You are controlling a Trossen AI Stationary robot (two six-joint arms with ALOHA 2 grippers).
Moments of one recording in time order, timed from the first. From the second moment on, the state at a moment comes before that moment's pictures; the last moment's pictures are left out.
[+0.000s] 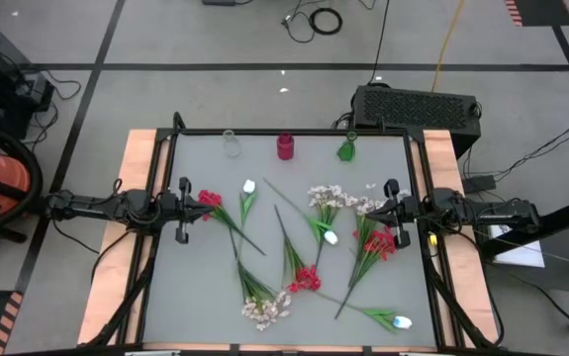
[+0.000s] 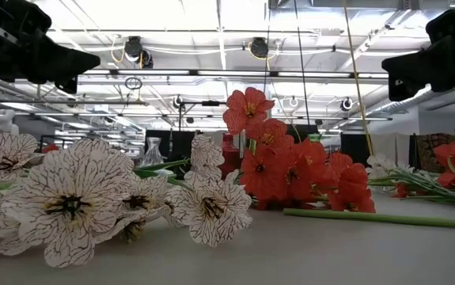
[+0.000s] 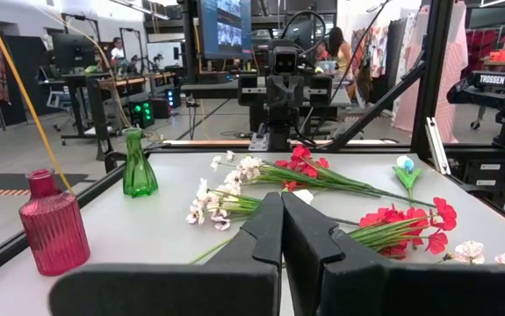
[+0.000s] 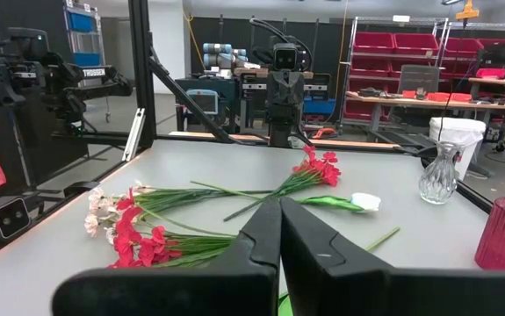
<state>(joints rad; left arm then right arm) -0.12 0.00 0.01 0.04 -0.16 0.04 0.01 0.00 0.01 0.03 -0.08 -0.01</state>
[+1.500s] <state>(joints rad) -0.12 0.00 0.01 0.05 -0.17 0.10 0.07 1.08 1.16 -0.39 0.03 0.07</state>
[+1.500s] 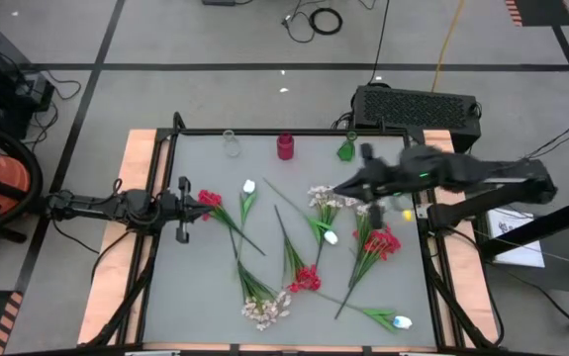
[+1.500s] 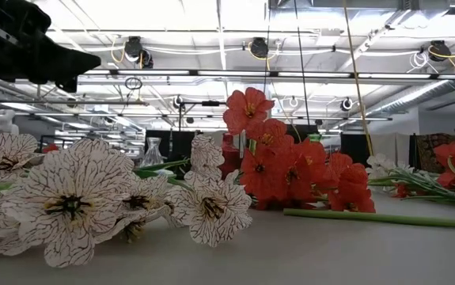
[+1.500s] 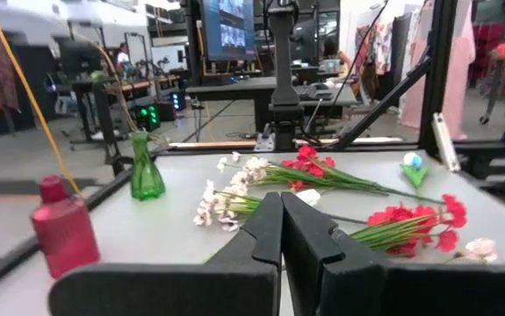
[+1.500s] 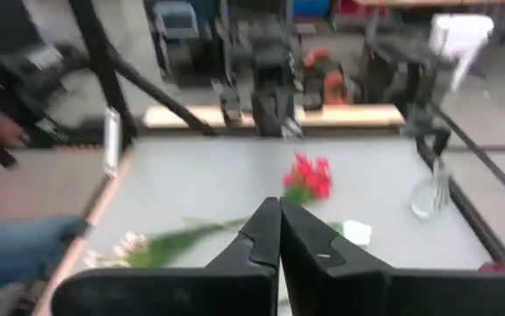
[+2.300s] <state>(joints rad) -0.12 0.16 0.26 0.20 -0.16 -0.23 0.18 1.37 0.77 0.11 0.08 0.27</state>
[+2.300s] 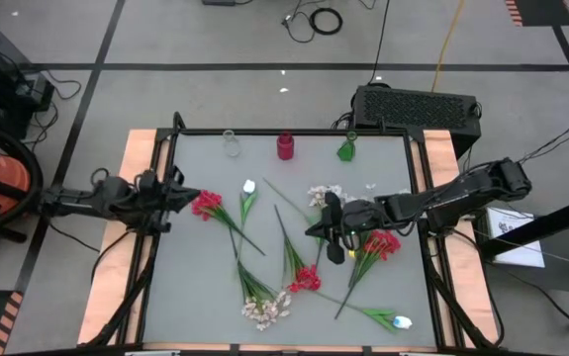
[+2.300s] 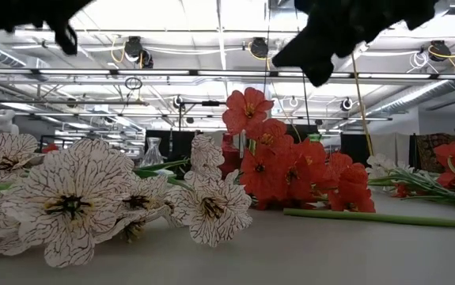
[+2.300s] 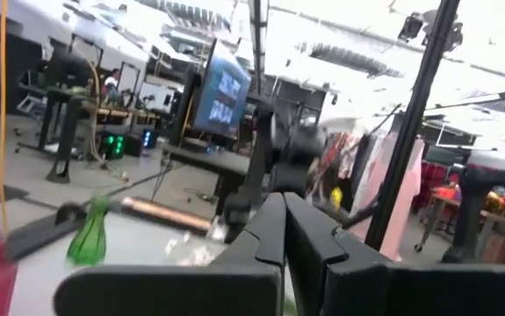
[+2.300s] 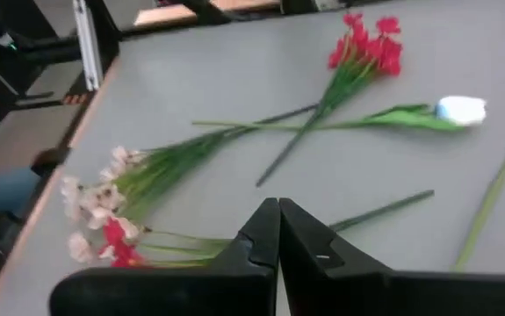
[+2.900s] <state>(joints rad) -0.21 0.80 0.71 -0.10 0.08 -0.34 0.19 1.48 0.77 0.16 0.08 0.37</state>
